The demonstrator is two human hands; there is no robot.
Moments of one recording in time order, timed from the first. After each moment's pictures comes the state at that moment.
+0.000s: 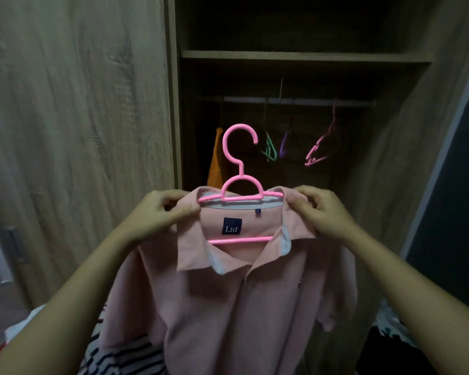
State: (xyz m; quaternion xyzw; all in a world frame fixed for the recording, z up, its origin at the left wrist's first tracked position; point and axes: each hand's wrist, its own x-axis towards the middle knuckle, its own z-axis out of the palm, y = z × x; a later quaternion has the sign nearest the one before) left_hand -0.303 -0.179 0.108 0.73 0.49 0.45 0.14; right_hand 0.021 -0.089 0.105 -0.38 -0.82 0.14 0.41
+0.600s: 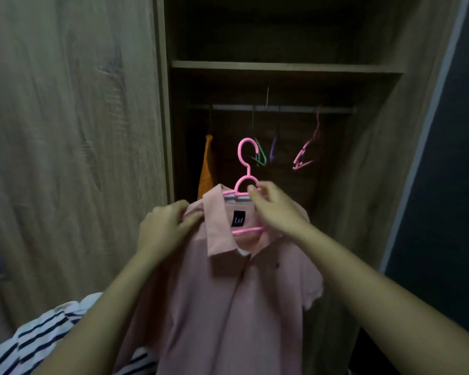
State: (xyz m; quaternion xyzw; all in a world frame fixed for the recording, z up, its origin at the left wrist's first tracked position) left_hand -0.277 -0.164 0.085 0.65 0.65 0.38 -0.13; right_hand -0.058 -0.115 0.123 -0.49 -0.74 0.23 0.39
